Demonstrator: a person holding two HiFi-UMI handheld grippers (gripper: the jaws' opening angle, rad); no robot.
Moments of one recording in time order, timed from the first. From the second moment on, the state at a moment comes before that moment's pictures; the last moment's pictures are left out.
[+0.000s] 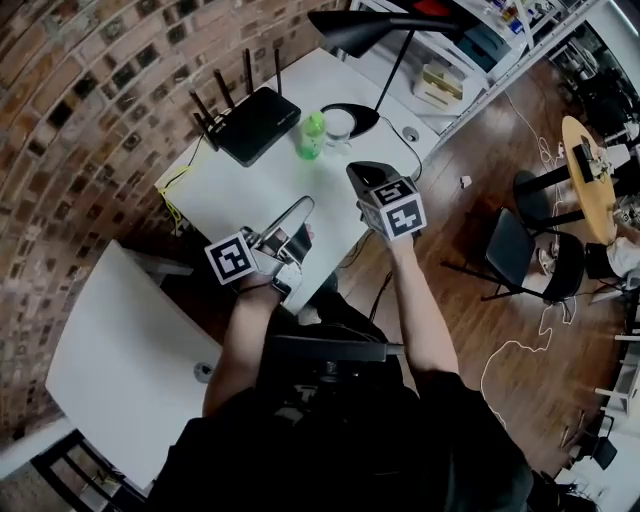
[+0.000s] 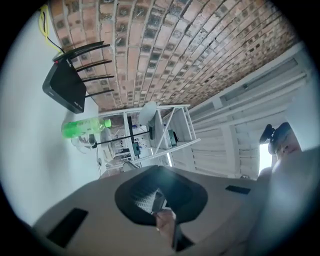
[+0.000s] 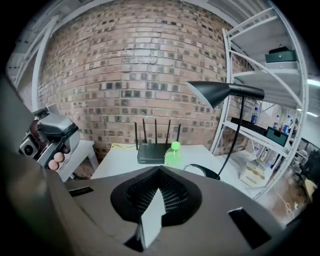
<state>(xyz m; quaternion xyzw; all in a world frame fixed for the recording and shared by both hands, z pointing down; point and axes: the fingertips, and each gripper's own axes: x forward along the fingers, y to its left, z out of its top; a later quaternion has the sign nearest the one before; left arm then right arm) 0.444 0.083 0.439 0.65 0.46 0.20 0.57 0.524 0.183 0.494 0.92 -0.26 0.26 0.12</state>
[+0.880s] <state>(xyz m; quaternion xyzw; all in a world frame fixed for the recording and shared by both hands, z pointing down) 0.350 0.139 0.432 0.62 0.51 0.21 0.55 0.378 0.188 0.457 0.91 -0.32 0.25 -0.07</state>
